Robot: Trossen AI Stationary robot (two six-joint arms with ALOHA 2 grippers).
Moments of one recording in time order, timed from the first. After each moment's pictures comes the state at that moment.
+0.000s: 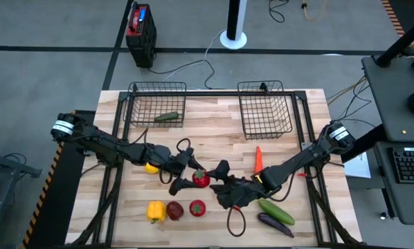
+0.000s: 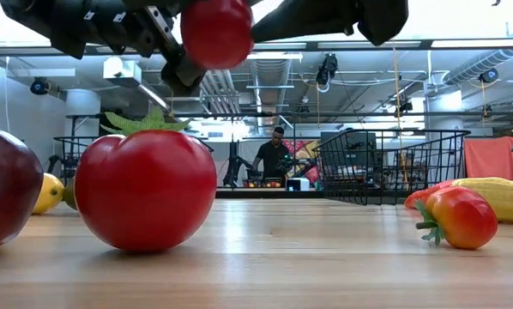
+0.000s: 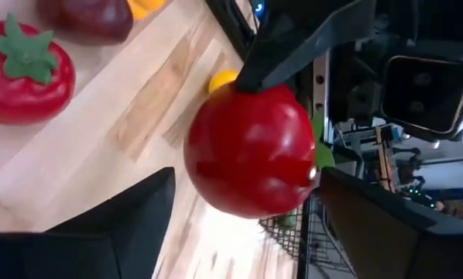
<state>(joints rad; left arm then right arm) -0.22 1.42 0.61 0.60 0.13 -0.32 0.48 1.77 1.26 -0.07 0.67 -0.71</state>
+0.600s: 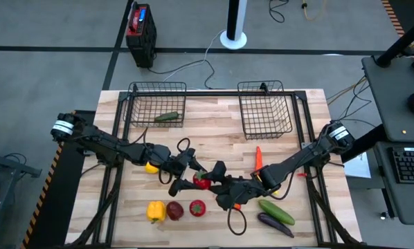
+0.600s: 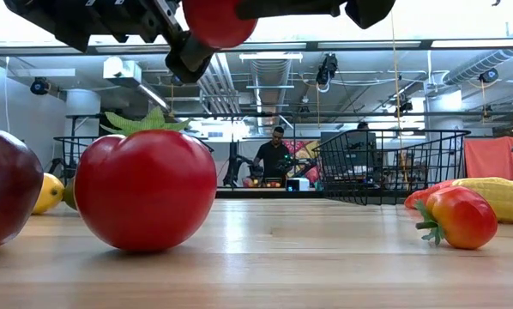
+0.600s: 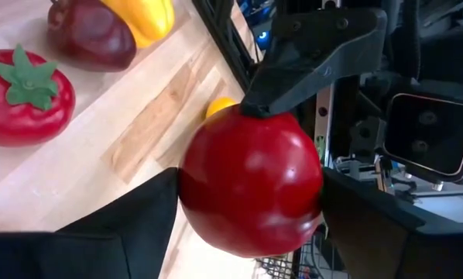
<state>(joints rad) -0.22 1.43 0.64 0.61 0.14 -0.32 0.46 1.77 1.28 -0.03 0.59 -0.81</state>
